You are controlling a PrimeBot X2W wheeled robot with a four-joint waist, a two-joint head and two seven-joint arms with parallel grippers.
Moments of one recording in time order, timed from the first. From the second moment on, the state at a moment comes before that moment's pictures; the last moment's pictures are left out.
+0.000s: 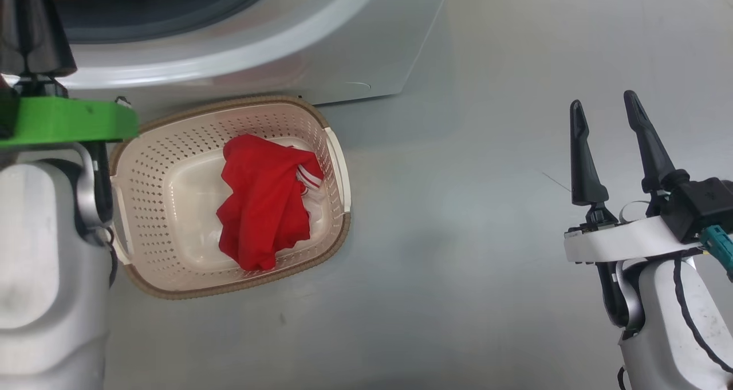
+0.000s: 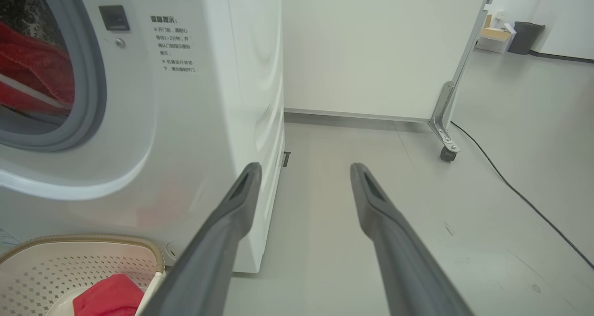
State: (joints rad) left arm -0.64 0.14 -0.06 0.14 -0.23 0.11 -0.20; right arm -0.23 -0.09 0.10 0.03 0.19 0.03 -0.26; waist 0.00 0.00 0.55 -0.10
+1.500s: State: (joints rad) left arm -0.22 0.05 -0.23 -0.02 -0.19 0.11 -0.19; right arm -0.11 -0.09 0.13 -0.01 0.18 0.04 -0.26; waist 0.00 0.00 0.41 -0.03
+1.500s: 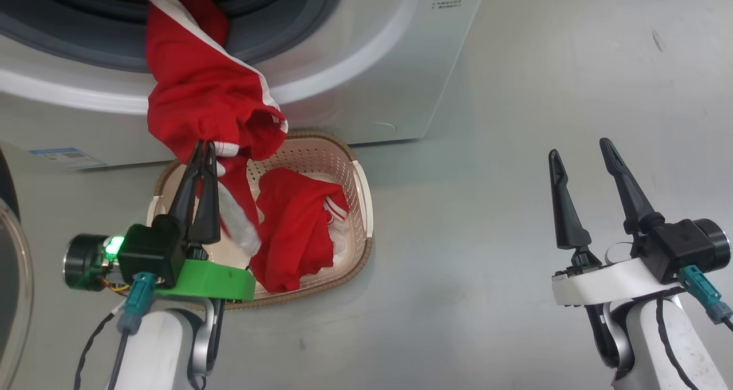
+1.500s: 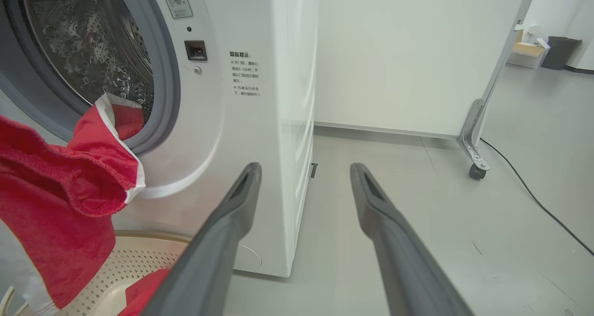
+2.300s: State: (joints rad) left arm -0.46 0.10 -0.13 0.47 -0.22 0.11 -0.07; right arm -0.19 -0.06 0.16 -0.04 0.21 0.05 -0.26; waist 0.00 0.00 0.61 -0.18
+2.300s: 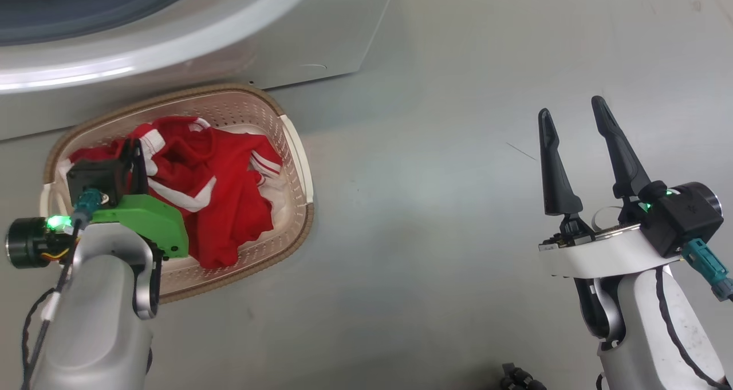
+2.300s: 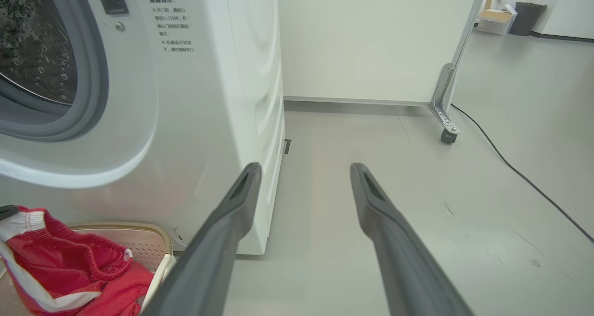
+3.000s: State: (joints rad) left arm -0.62 0.11 -0.09 0.75 -0.27 0.11 -0.04; right arm -0.25 -0.05 0.13 -0.03 0.24 0.05 -0.26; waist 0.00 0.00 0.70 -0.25
